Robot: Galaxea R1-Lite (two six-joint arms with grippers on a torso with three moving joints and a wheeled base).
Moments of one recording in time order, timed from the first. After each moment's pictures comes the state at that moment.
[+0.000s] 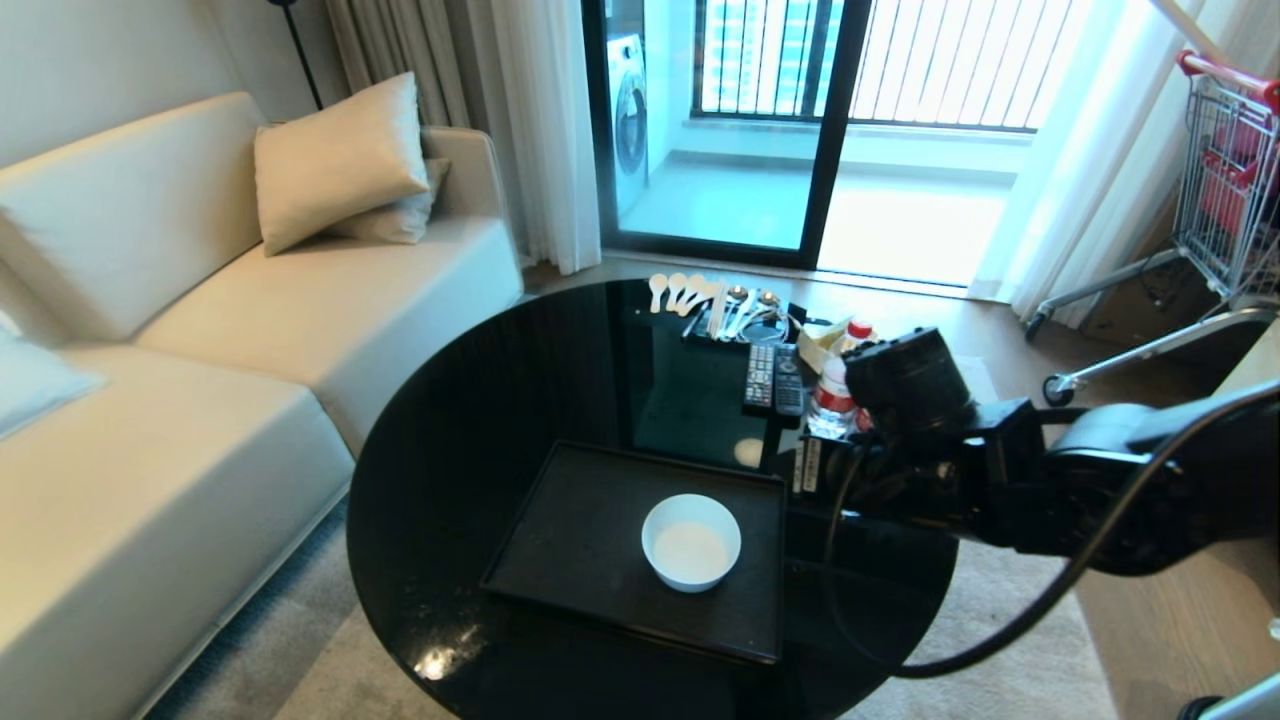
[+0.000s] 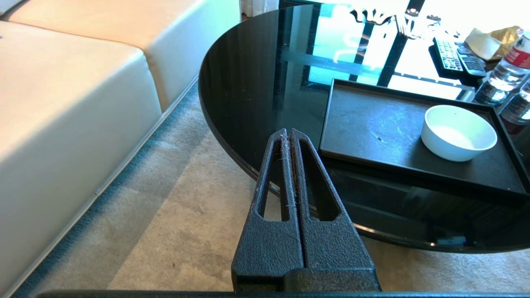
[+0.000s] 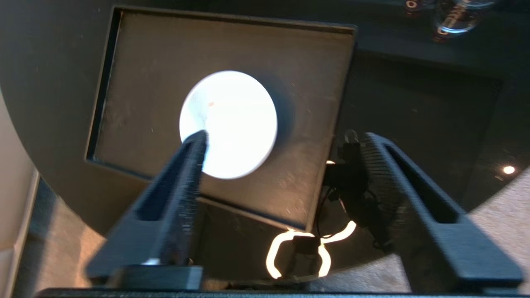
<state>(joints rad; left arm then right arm) 0.00 0.00 0.00 0.00 0.01 -0.06 0.62 1.81 -0.99 -0.17 -0.26 0.57</state>
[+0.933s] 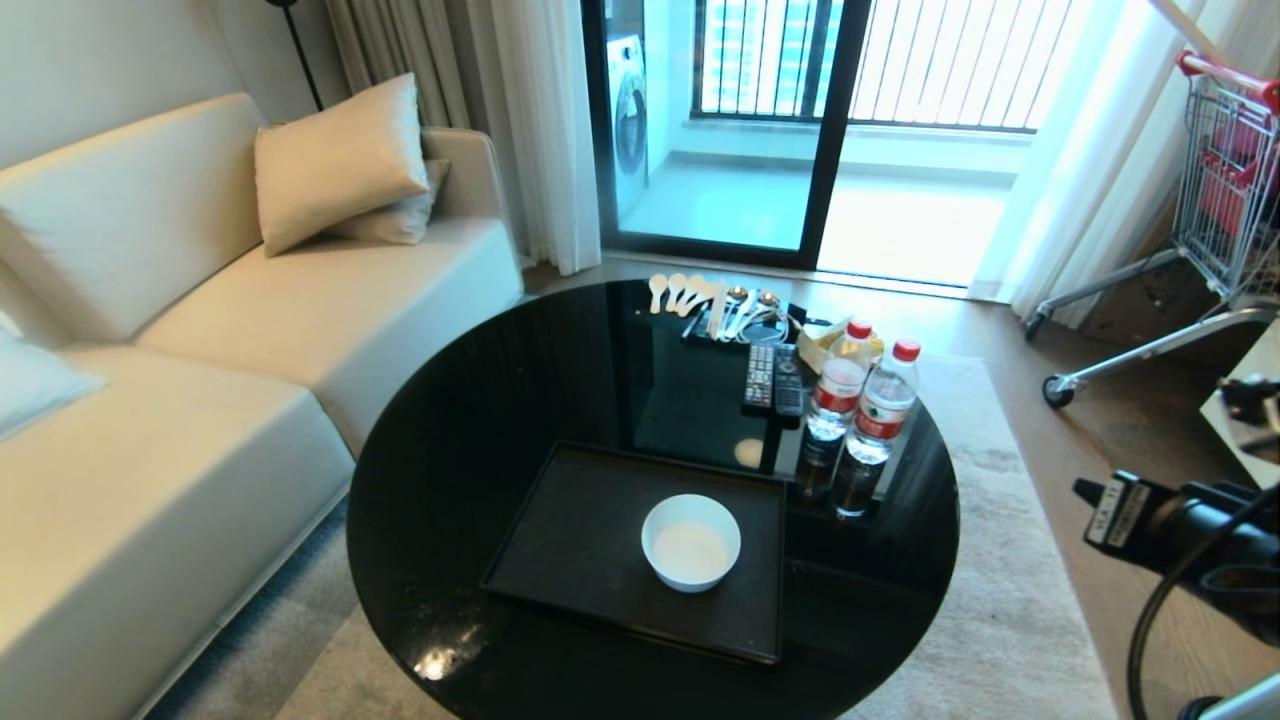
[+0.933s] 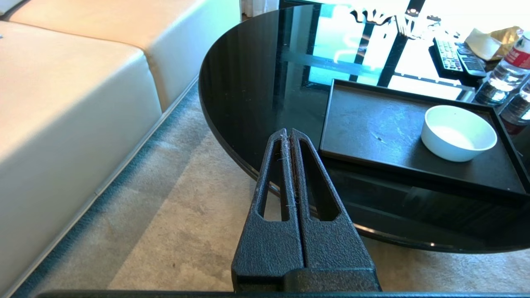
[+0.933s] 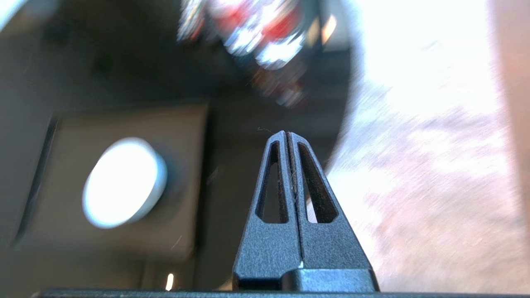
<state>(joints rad) 0.00 0.00 0.00 0.00 0.01 -0.06 0.25 1.27 -0.36 -0.55 -0.32 0.41</state>
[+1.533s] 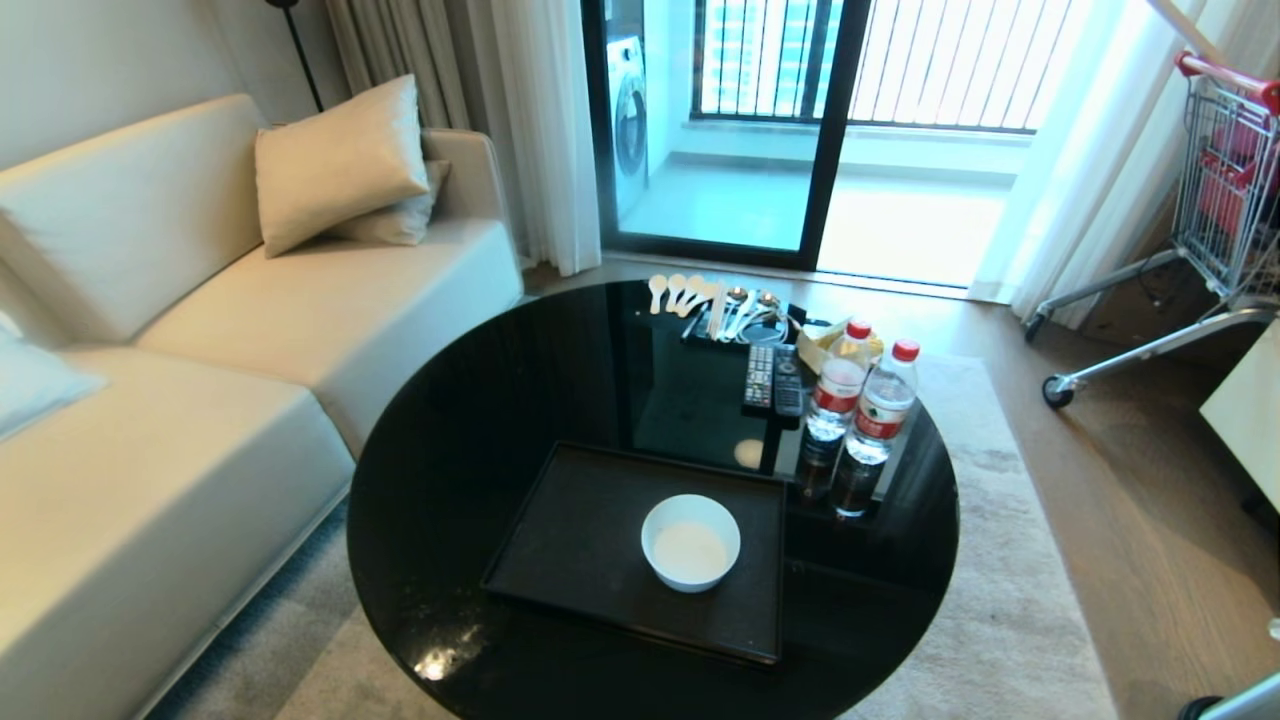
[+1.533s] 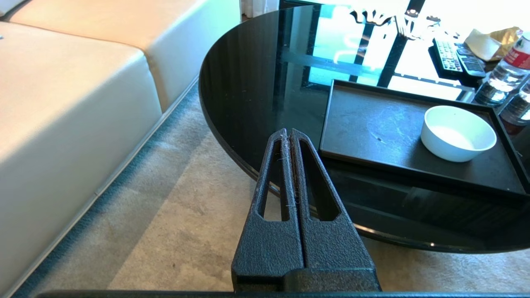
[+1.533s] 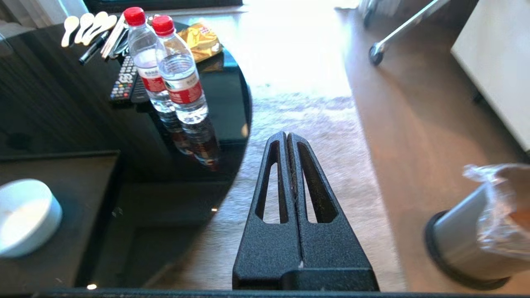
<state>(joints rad) 0.00 0.00 0.00 0.00 0.01 -0.06 0.09 0.73 -0.03 -0.64 -0.36 0.08</state>
